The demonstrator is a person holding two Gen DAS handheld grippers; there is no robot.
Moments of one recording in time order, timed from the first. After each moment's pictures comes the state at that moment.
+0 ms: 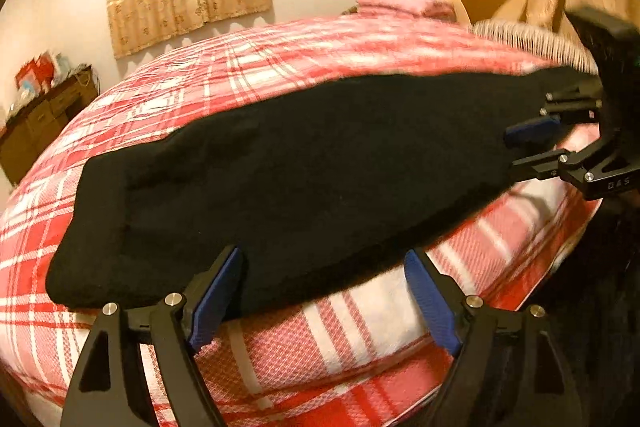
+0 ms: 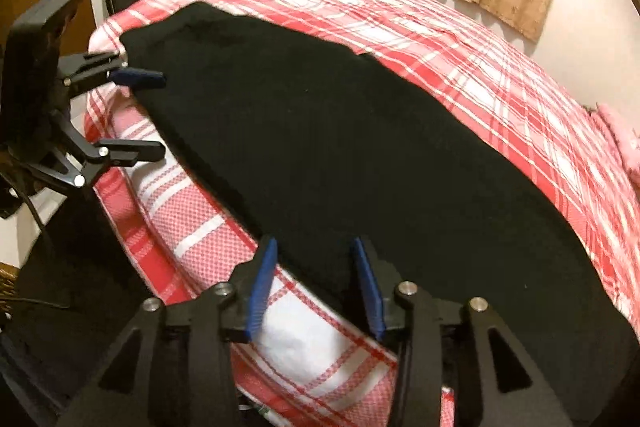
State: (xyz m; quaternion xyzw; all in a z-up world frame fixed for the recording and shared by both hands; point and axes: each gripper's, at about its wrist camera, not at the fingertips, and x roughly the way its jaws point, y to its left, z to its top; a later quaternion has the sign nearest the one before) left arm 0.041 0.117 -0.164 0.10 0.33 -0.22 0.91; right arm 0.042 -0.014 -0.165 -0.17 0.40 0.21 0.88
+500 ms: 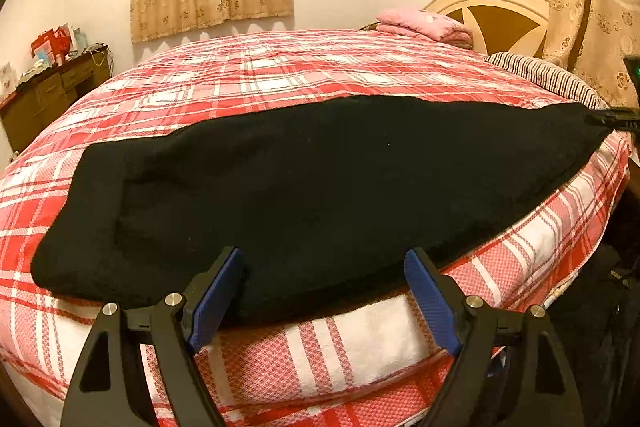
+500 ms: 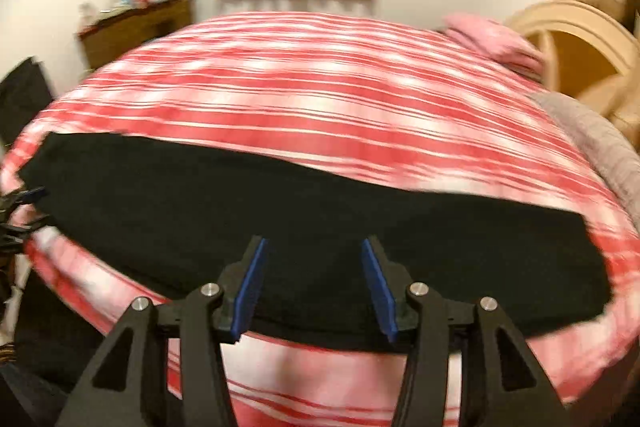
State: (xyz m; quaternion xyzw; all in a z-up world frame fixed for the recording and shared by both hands) left arm 0.047 0.109 -0.163 0.06 0.32 -0.20 0.92; right arm -0.003 -0.240 -0.096 -0.02 0.38 -0.03 0.93
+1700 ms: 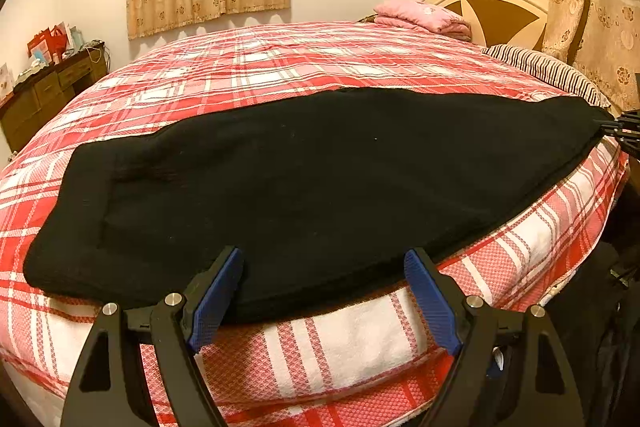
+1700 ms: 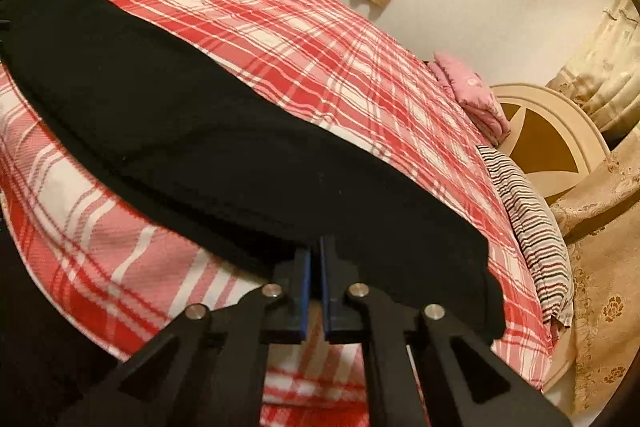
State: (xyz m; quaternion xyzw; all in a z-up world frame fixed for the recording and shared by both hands) left arm 0.047 0.100 -0.166 0.06 0.33 -0.21 0.92; right arm -0.044 -0.269 -0.127 -0.26 0.39 -0.07 0.88
